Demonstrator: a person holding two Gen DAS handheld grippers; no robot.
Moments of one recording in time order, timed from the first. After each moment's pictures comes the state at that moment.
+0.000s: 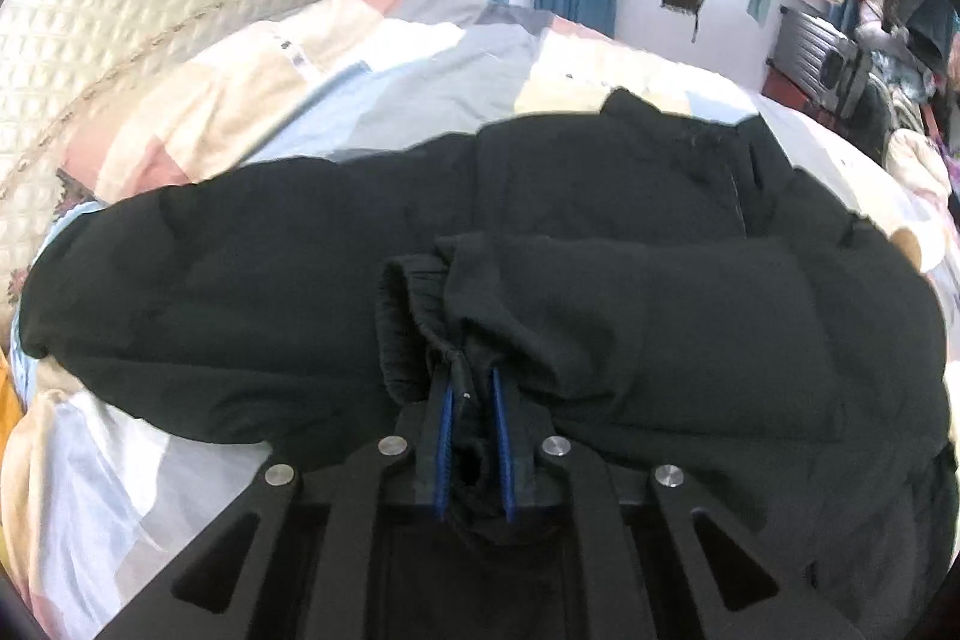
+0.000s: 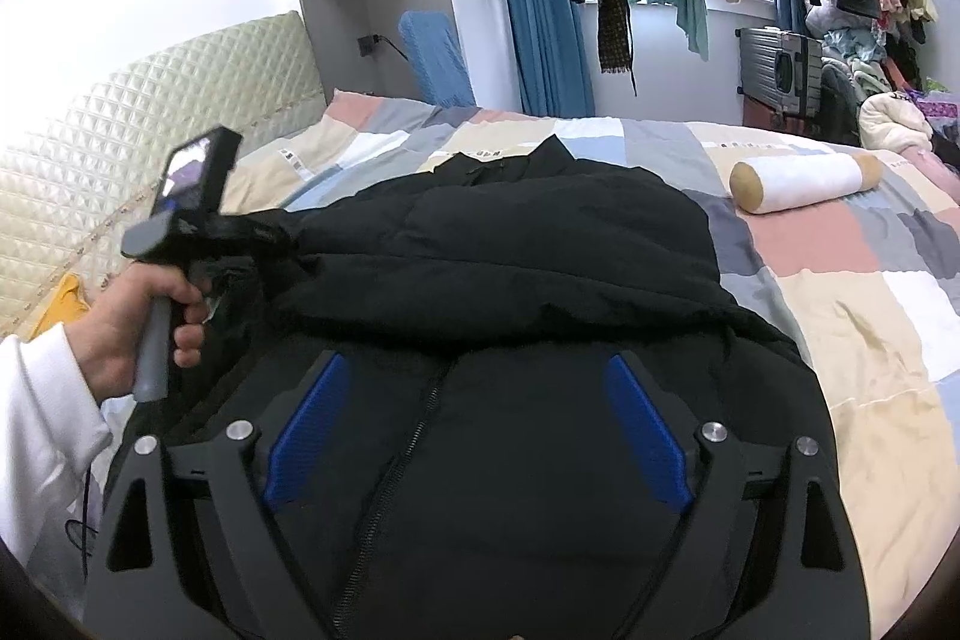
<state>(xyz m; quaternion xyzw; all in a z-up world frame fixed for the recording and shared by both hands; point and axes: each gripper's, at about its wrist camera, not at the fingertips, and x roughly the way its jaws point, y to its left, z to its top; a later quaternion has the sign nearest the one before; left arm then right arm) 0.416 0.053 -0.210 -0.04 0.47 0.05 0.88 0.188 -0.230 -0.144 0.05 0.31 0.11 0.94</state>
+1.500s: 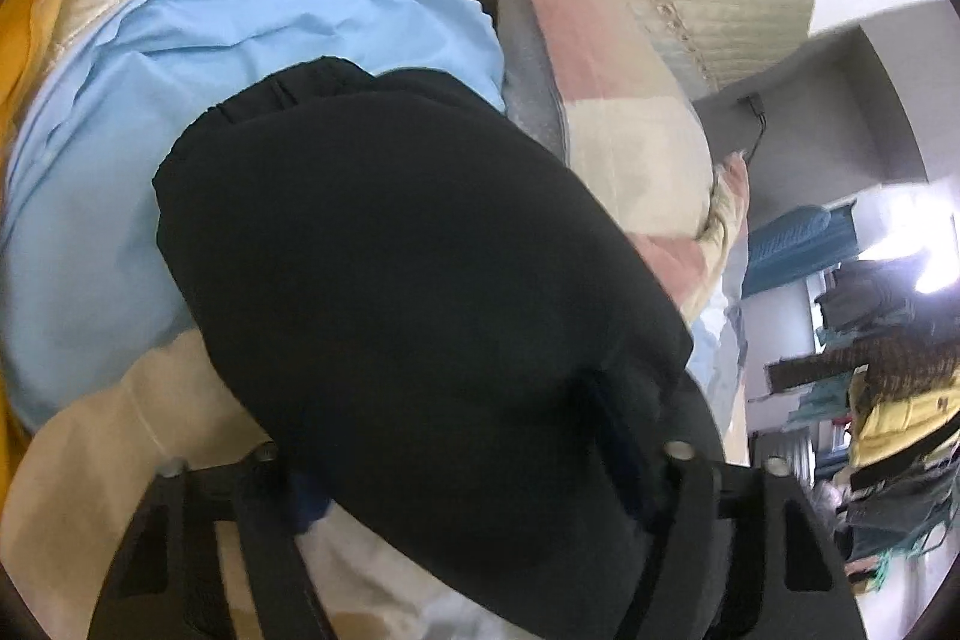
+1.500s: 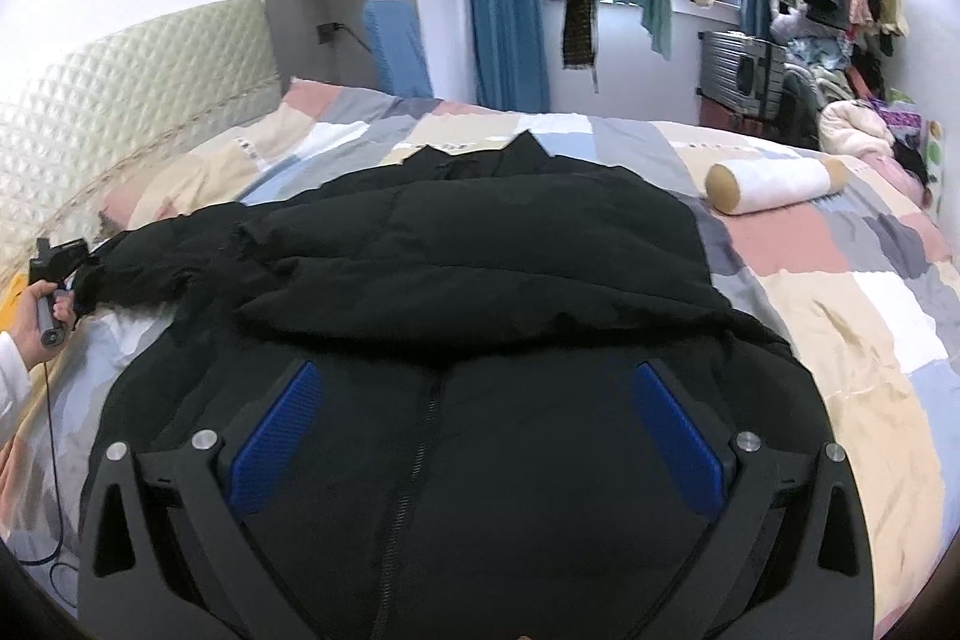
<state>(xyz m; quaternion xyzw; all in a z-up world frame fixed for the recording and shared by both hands) 0.377 0.531 -0.295 -0.51 0.34 0.17 0.77 0.205 -0.191 -0.144 0.02 0.32 0.03 0.95</state>
